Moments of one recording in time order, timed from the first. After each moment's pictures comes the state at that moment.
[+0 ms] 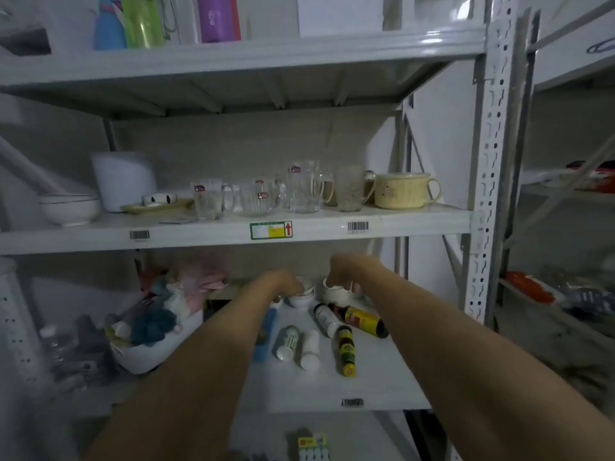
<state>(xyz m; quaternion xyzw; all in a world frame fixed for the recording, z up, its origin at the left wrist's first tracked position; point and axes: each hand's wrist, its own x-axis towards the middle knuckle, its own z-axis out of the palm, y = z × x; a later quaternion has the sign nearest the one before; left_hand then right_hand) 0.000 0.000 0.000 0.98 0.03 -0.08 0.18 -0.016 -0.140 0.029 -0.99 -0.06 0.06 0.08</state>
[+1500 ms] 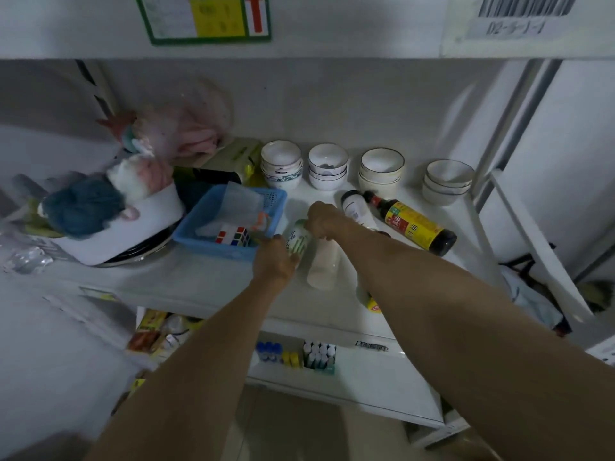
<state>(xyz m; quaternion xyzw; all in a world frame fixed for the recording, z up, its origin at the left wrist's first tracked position) 0.195 0.034 -0.281 0.96 0.18 0.04 0.23 0.279 -0.061 -0.229 -0.96 -0.13 0.15 0.21</state>
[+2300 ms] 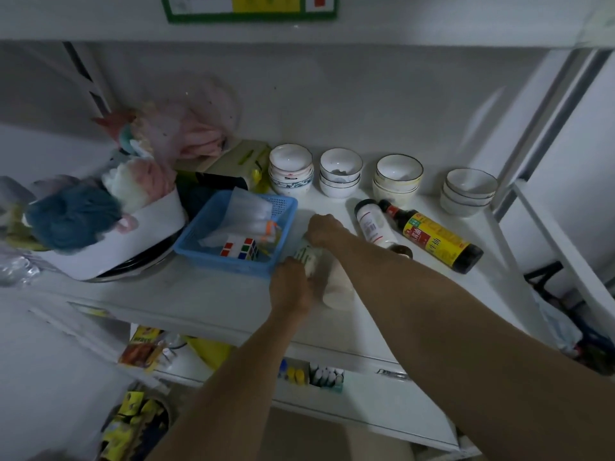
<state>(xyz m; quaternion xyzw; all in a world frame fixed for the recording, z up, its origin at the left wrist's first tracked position) 0.205 0.036 -0.322 0.93 0.20 0.07 0.29 0.318 -0.014 -0.267 -0.97 -0.13 0.15 0.14</state>
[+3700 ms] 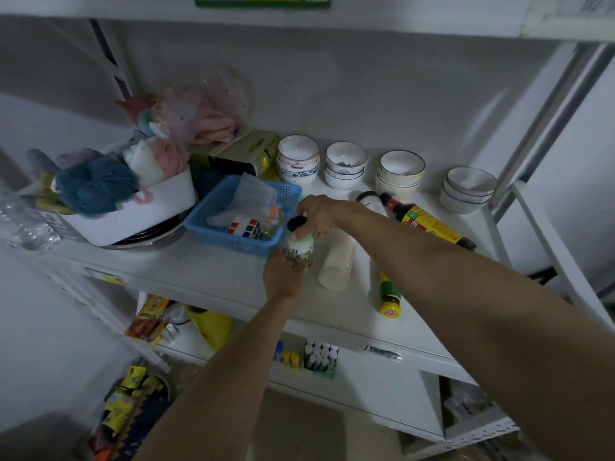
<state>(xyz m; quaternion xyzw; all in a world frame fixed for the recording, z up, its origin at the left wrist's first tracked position) 0.183 0.035 -0.335 0.83 0.27 0.15 0.46 0.280 -0.036 -0.213 -0.91 -0.28 0.26 0.17</state>
